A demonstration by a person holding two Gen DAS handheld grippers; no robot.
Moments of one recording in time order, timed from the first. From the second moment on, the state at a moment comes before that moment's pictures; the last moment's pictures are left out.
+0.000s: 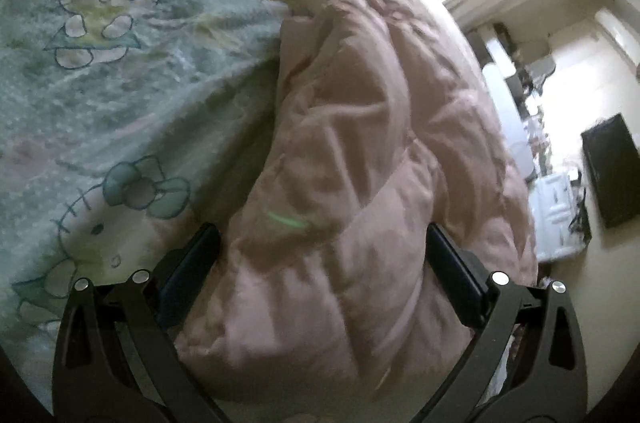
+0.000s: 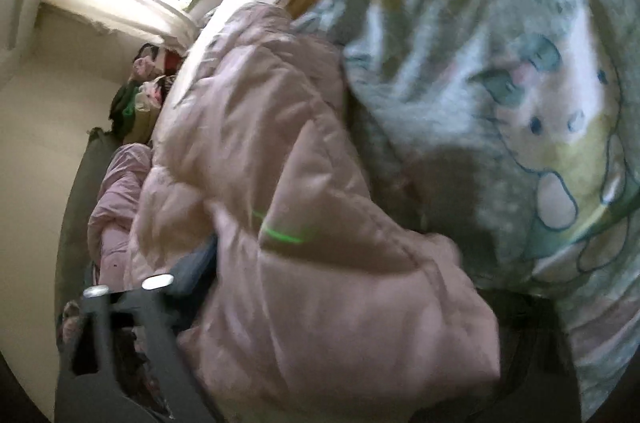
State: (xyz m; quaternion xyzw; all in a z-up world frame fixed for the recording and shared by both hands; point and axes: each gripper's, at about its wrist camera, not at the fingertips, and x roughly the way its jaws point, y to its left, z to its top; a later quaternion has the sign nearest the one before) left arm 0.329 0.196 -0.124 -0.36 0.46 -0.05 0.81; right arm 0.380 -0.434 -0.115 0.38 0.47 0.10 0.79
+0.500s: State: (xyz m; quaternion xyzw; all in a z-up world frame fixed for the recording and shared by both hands) left arm 0.328 0.161 -0.030 -0.21 0.40 -0.07 0.89; right arm 0.364 -0.334 0.025 0.11 0.38 0.13 0.91
